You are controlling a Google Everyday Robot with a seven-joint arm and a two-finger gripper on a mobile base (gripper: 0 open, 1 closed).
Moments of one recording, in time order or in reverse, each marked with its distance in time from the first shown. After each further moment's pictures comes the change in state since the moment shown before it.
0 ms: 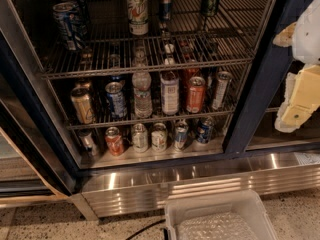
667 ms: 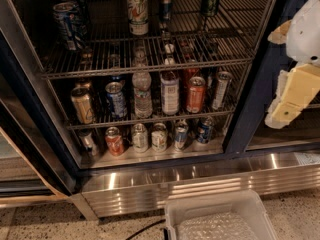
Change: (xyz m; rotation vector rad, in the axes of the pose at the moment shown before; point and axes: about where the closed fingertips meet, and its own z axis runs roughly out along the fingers) arm -0.012 -0.006 0.004 0.023 -0.051 0.004
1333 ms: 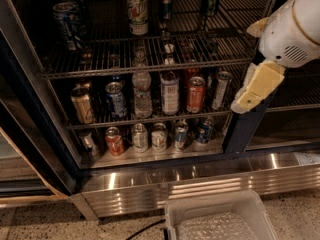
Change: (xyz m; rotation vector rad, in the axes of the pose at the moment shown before) arm -0.040 -0.034 0.032 0.094 -0.187 0.028
